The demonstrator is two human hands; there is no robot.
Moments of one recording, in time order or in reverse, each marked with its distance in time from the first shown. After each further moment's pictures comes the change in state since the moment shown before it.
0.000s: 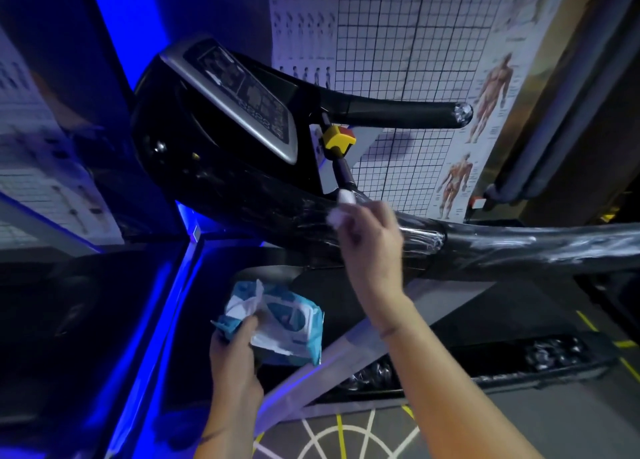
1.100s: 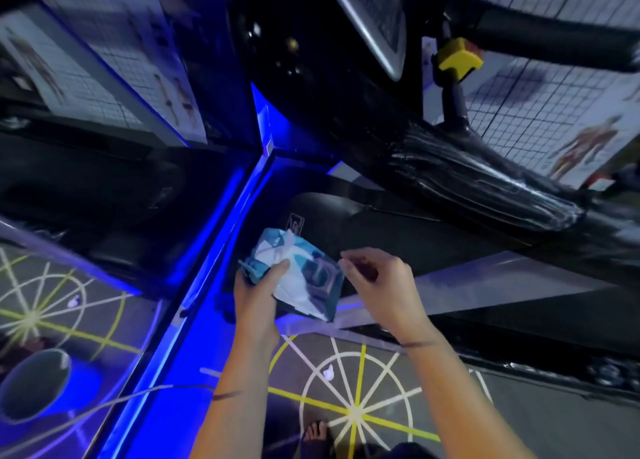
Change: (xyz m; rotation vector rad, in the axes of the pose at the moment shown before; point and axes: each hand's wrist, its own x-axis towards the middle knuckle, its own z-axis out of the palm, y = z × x) left_hand 0.010 -0.007 -0.065 -0.007 0.143 0.001; right_hand -0.121 0.007 0.041 0.282 -0.786 0.361
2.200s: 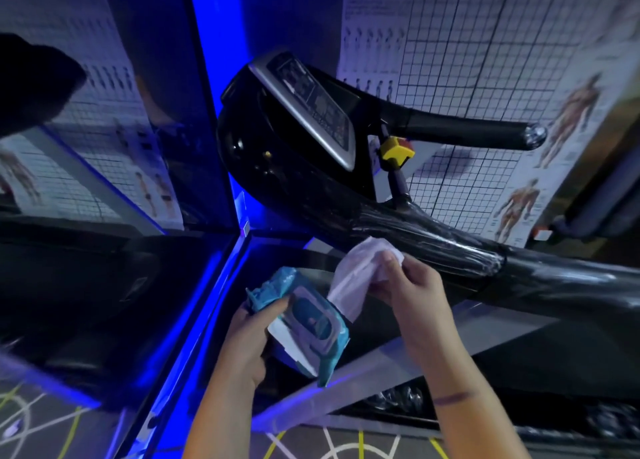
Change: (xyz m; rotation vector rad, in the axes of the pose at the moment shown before) left_hand -0.009 0.057 0.035 0.207 -0.314 -0.006; right_hand -0.007 -0.086 -0.082 0.625 0.286 0.102
